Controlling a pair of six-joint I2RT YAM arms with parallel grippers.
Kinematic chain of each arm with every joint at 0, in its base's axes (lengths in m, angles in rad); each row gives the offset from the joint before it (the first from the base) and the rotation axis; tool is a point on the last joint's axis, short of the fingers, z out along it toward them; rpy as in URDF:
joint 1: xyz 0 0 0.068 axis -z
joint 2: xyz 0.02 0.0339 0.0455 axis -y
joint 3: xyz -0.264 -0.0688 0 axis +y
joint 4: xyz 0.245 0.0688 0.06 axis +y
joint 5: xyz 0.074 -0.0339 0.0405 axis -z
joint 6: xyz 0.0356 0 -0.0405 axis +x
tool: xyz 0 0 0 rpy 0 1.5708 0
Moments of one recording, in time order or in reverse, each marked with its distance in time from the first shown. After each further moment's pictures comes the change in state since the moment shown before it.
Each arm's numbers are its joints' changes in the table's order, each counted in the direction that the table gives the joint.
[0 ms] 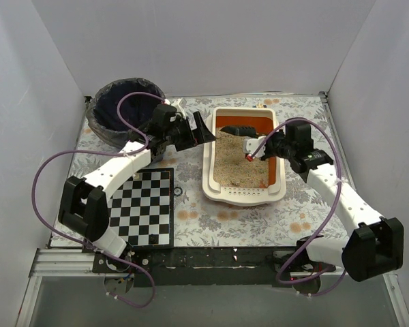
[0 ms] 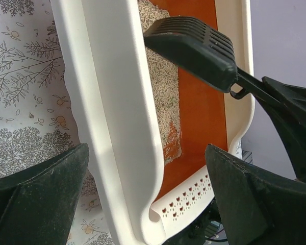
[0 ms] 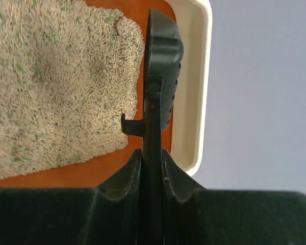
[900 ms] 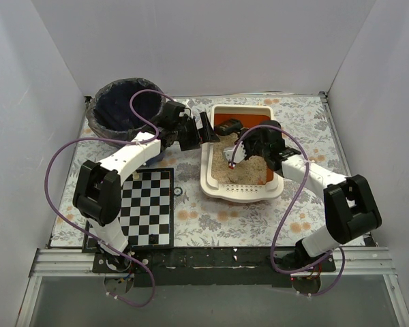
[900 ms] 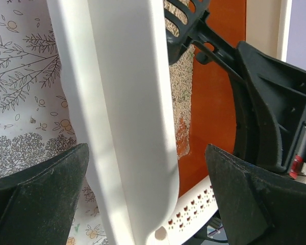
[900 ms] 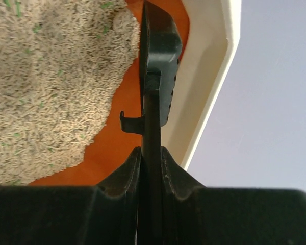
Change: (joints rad) left arm 0.000 -0.187 -0.138 0.083 0.036 0.016; right arm -0.117 -0.309 0.021 -0.338 0.166 -0.400
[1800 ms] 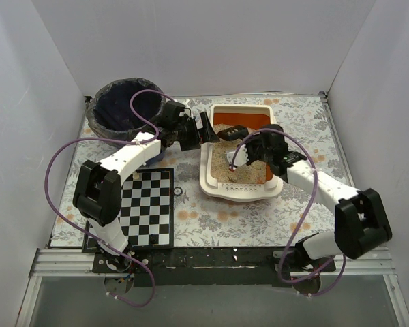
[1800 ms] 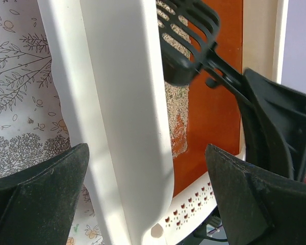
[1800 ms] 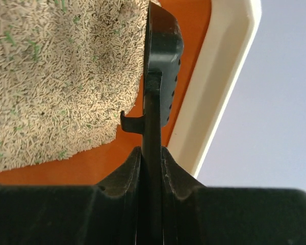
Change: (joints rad) left arm 0.000 0.000 0.001 -0.003 0.008 0.000; right arm -0.035 0.164 0.053 0.161 0.083 0.093
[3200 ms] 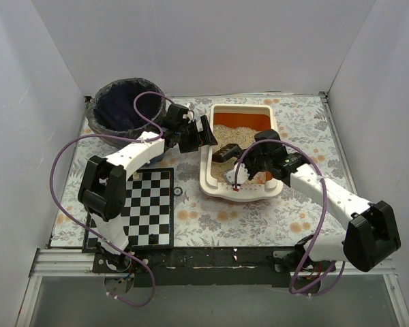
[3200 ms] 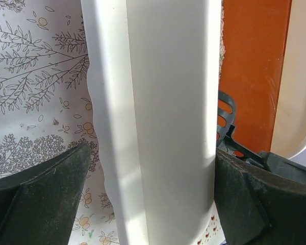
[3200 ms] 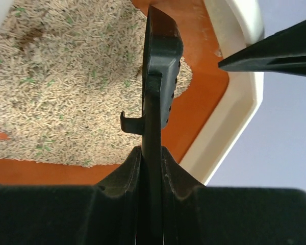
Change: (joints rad) left arm 0.002 -0.060 -0.011 0.023 -0.080 0.016; right arm -0.095 0.060 -0.053 0.296 -0.086 -0.152
